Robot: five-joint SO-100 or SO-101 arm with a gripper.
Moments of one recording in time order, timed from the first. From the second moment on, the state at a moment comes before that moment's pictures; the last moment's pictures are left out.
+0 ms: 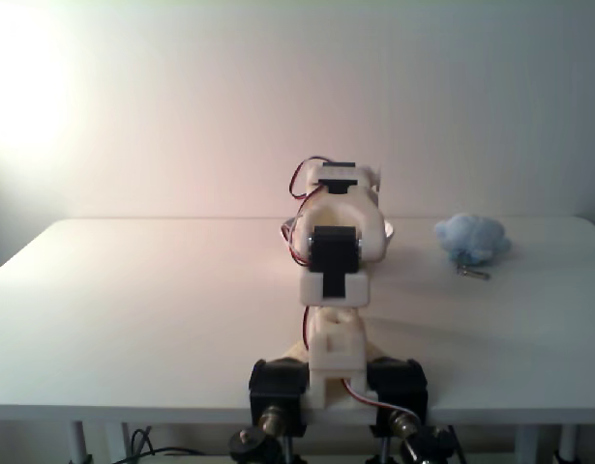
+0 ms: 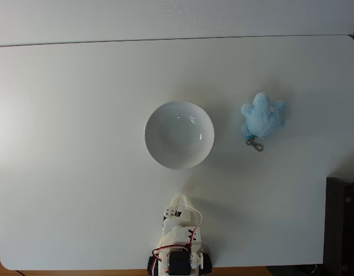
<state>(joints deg) 2.3 178.9 176.6 75.5 88.7</state>
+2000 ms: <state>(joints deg) 0.5 178.8 162.9 53.7 98.0</state>
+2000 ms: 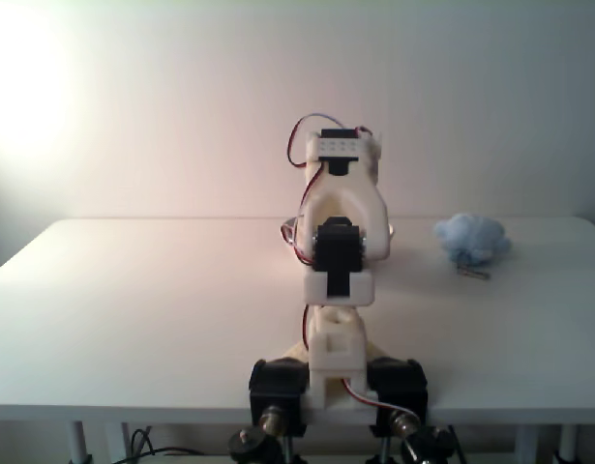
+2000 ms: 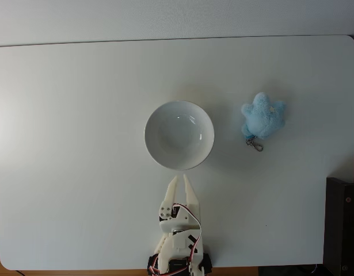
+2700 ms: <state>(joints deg) -1.9 178.2 149.5 45.9 99.1</state>
